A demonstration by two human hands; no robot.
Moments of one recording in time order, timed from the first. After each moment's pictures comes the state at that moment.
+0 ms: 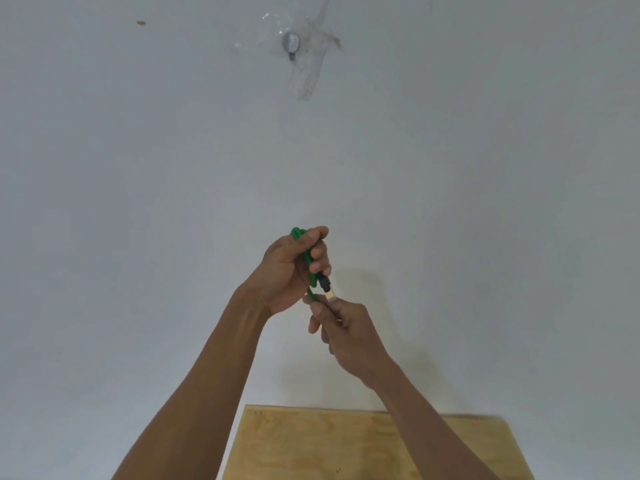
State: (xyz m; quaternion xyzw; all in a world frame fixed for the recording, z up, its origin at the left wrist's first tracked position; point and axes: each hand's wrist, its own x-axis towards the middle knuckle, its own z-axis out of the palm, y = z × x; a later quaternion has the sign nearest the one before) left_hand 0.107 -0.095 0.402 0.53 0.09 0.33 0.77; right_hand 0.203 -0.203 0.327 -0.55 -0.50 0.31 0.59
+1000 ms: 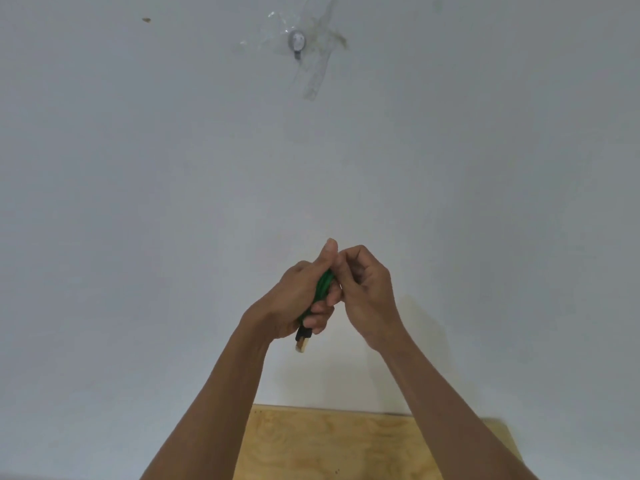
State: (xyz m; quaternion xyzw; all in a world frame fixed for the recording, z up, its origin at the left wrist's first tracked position) left_hand 0.100 -0.133 0.401 0.70 0.23 0.20 0.64; right_hand 0.220 -0.189 0.368 -0.45 -0.49 0.25 0.70
